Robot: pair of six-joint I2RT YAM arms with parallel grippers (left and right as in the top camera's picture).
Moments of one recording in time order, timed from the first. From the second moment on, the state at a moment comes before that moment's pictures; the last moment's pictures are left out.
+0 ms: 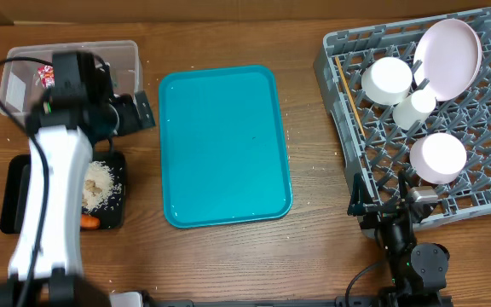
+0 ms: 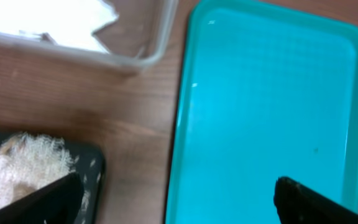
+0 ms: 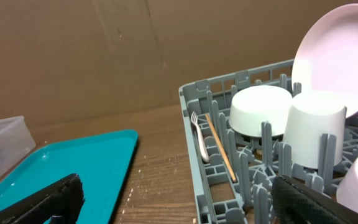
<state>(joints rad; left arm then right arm) 0.10 1.52 1.35 -0.90 0.13 -0.19 0.10 0.01 0.02 -0.04 -0.03 0.23</state>
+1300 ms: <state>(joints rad) 0.06 0.02 0.01 -0.07 0.12 -0.02 0.10 0.01 0.02 -0.03 -0.03 0.23</state>
